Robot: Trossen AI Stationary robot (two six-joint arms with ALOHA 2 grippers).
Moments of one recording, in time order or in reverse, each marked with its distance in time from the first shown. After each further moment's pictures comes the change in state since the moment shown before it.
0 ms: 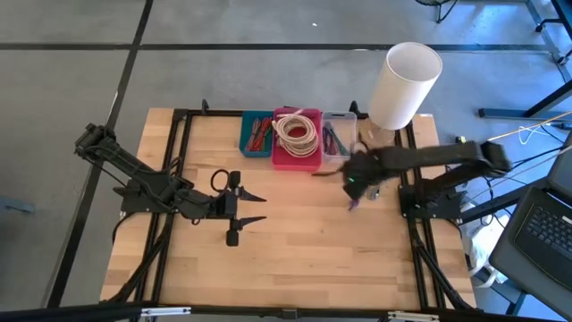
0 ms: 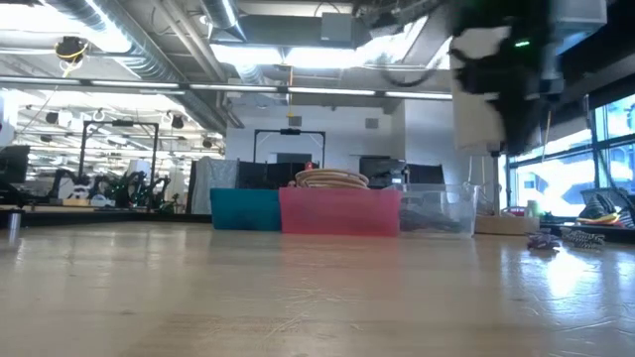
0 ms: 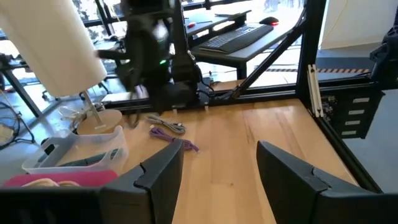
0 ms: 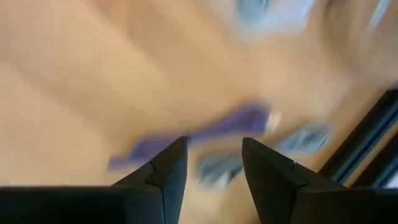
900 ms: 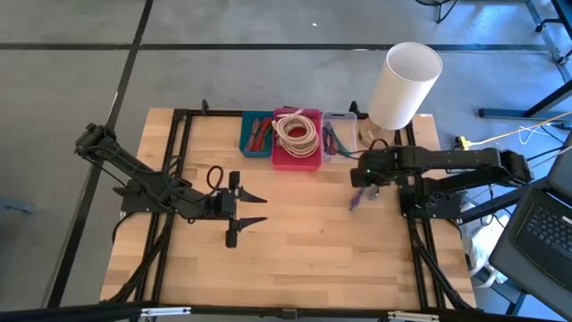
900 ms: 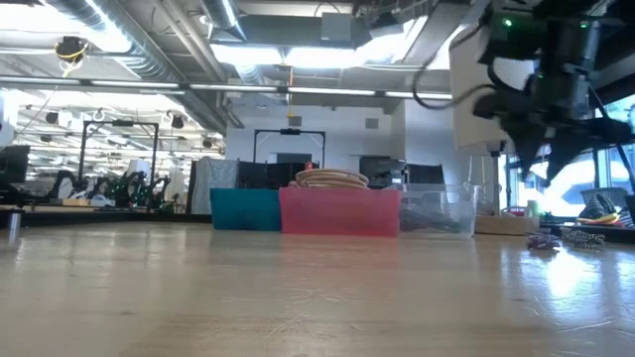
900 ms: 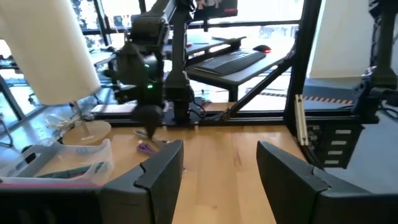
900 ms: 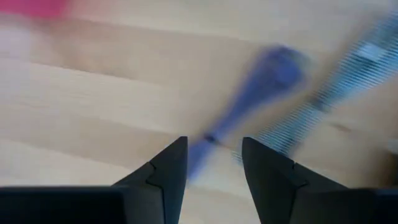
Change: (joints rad) left arm -0.010 0.000 0.000 0.098 0.005 -0.043; right arm -0.140 -0.259 -0.312 0.253 -0.172 0.455
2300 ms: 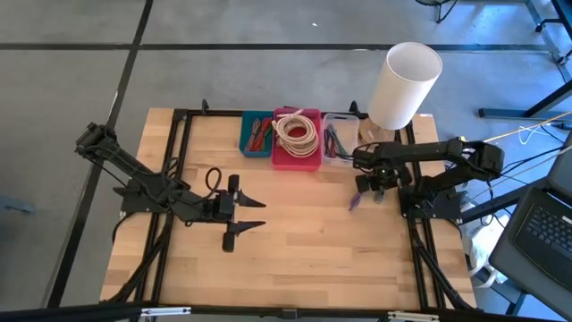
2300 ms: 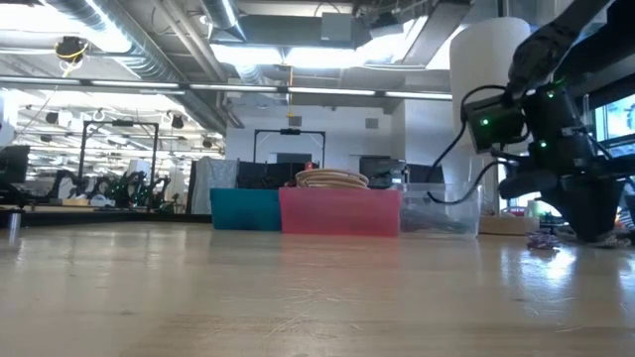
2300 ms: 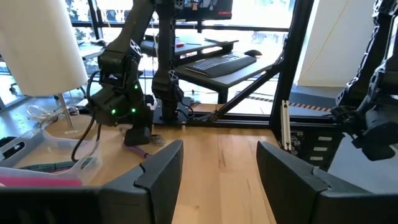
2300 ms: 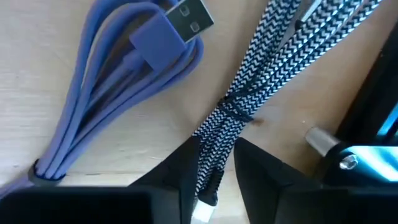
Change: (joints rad) left arm -0.030 0.001 0.000 0.007 0.003 -0.072; right arm -0.243 0.334 -0.121 -0.015 -0.134 -0.251
